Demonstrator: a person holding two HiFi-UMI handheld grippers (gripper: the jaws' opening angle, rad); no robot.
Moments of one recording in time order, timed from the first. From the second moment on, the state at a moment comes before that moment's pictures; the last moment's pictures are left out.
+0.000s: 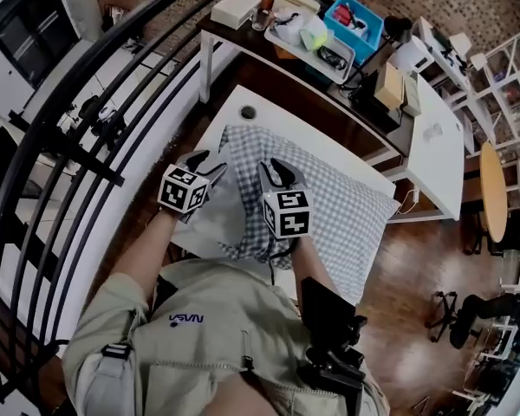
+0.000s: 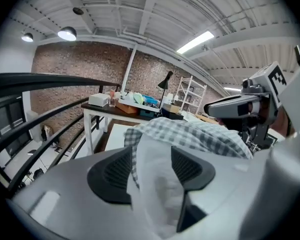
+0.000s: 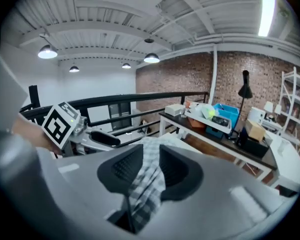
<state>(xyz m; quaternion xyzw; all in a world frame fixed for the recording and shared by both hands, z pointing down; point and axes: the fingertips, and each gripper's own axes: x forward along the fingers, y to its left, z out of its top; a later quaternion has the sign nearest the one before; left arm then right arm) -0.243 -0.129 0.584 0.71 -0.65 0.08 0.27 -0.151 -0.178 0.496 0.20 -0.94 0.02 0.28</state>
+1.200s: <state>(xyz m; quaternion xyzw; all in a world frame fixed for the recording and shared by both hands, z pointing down) -0.194 -0.070 0.541 0.82 -0.55 0.07 0.15 -0.067 -0.330 0.541 0.41 -0.81 -0.02 0.41</state>
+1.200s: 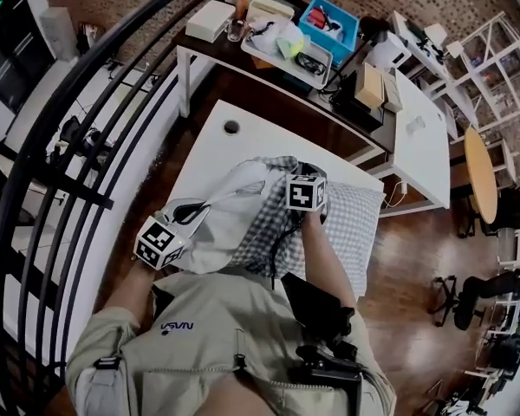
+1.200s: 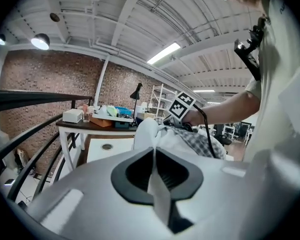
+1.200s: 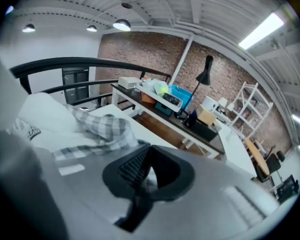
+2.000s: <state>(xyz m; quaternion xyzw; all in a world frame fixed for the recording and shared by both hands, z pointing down) -0.195 -0.201 0.562 0.79 -0.55 0.18 0.19 -0.105 -0.270 0.525 0.33 -0.87 -0.05 0.35</state>
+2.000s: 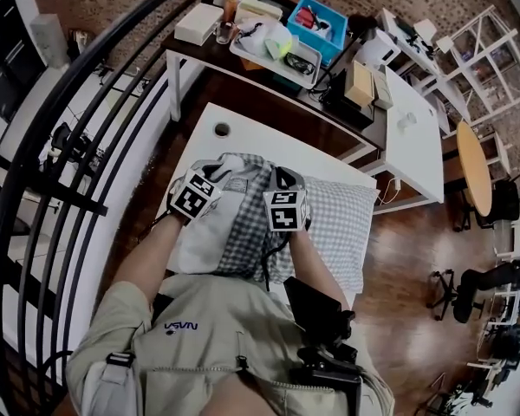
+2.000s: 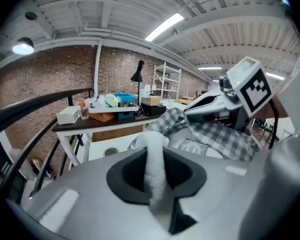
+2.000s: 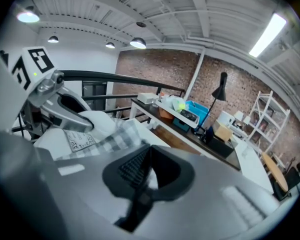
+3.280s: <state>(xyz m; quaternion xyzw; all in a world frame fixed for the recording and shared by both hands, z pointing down) -0.187 -0.071 0.524 0.81 -0.55 0.16 0.12 -0.007 -0.165 0.509 0.42 -0.87 0.10 0.26</state>
